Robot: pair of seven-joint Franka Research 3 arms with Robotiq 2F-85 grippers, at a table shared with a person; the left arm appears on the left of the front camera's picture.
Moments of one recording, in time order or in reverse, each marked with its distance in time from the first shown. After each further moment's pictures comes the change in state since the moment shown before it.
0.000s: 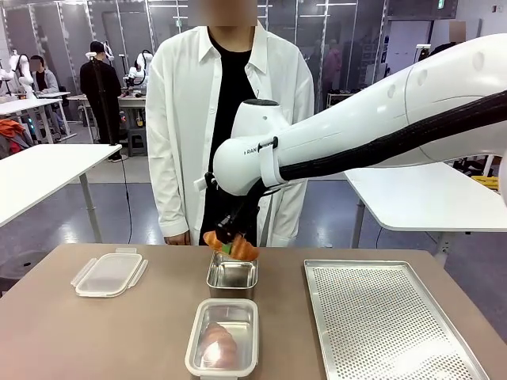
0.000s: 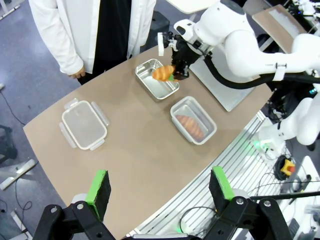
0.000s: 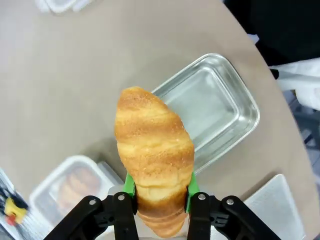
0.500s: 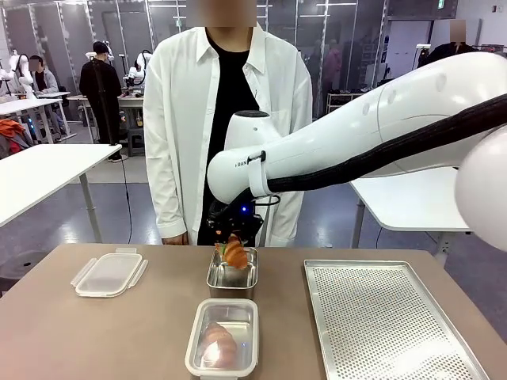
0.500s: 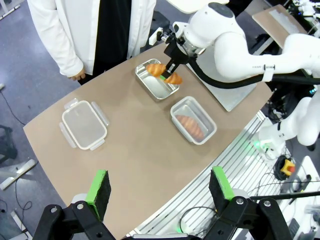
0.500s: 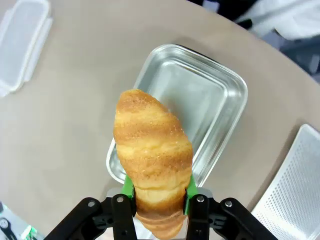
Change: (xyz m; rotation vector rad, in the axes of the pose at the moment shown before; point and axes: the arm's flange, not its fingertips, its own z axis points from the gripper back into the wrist) left arm 0.000 0.000 0.000 0.000 0.000 0.000; right arm 0.012 -0.013 -0.029 -0.060 0.019 -0.506
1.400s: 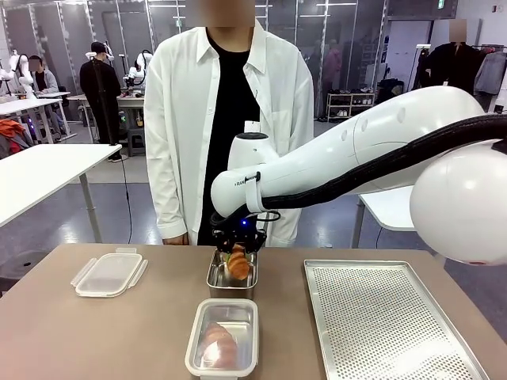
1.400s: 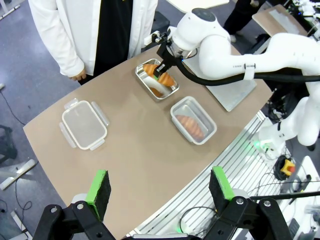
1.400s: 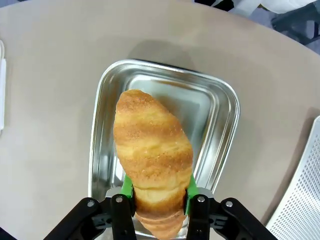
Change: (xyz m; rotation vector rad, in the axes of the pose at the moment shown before) left arm 0.000 0.000 0.000 0.000 0.000 0.000; right arm 0.020 -0.018 -0.053 -0.012 0.020 -0.185
